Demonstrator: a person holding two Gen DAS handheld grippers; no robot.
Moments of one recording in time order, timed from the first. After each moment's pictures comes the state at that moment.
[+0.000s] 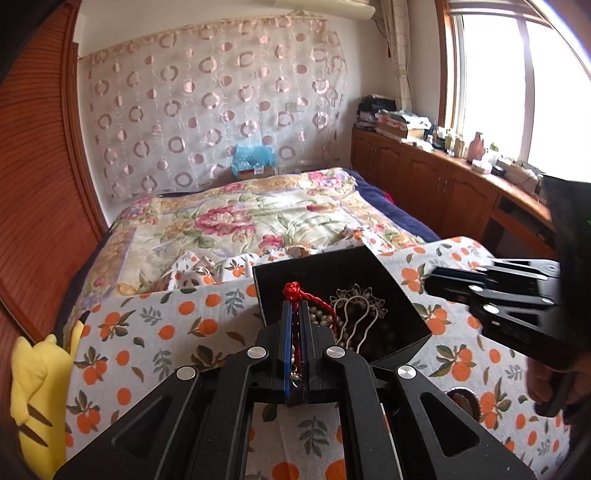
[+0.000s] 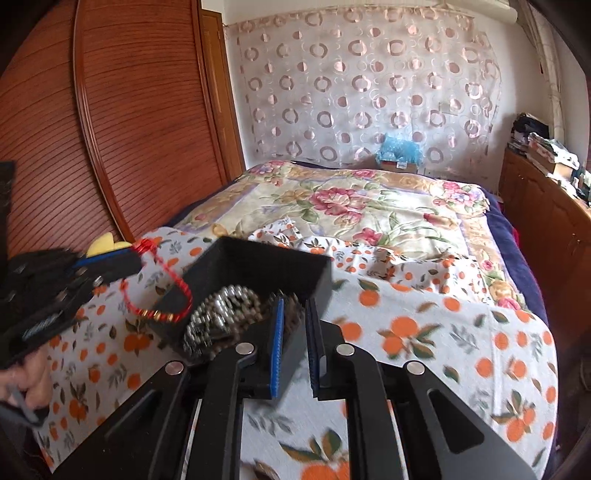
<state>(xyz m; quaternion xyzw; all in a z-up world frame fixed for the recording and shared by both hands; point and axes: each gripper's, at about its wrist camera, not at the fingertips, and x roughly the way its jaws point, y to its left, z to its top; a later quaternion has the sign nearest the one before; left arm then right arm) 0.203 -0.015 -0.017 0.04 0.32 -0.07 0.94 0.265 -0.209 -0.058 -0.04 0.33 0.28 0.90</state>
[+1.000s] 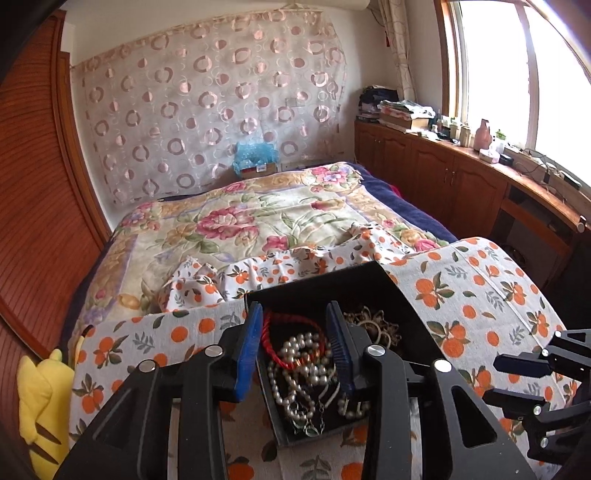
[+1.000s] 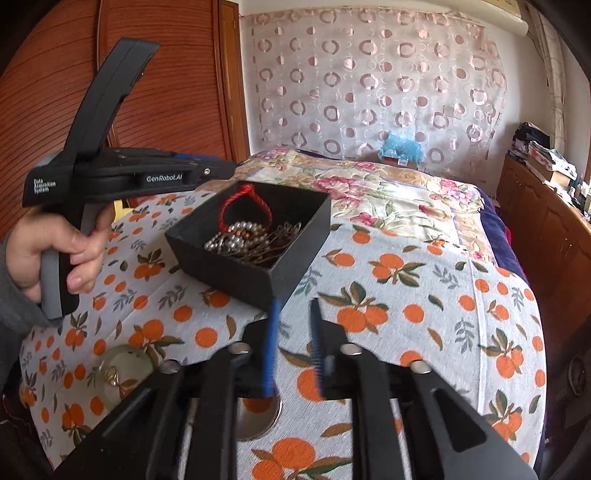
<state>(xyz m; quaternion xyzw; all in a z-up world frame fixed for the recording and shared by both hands) 0.236 -0.026 -0.018 0.06 0.33 -0.06 0.94 0.202 -0.230 -0.078 -0.07 0.34 0.28 0.89</state>
